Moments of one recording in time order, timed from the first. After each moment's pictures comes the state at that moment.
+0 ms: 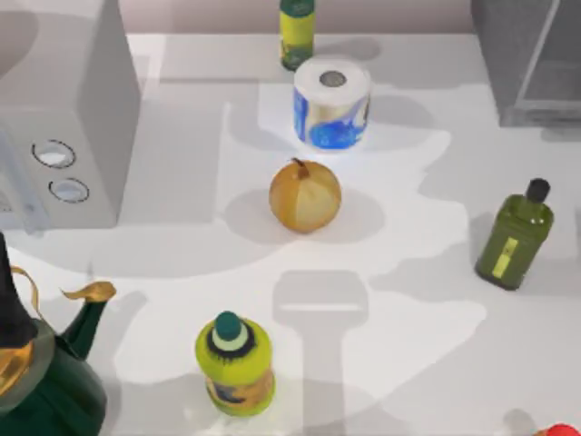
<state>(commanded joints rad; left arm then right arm) 0.00 0.00 0.00 0.00 0.00 0.00 -0.20 2.07 0.94 1.13 -0.17 0.02</state>
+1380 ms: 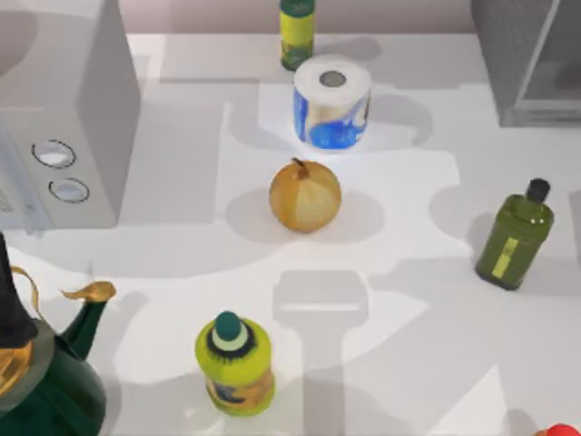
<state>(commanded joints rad) 0.00 0.00 0.00 0.00 0.00 0.00 -0.18 2.22 1.23 1.00 -0.14 0.01</state>
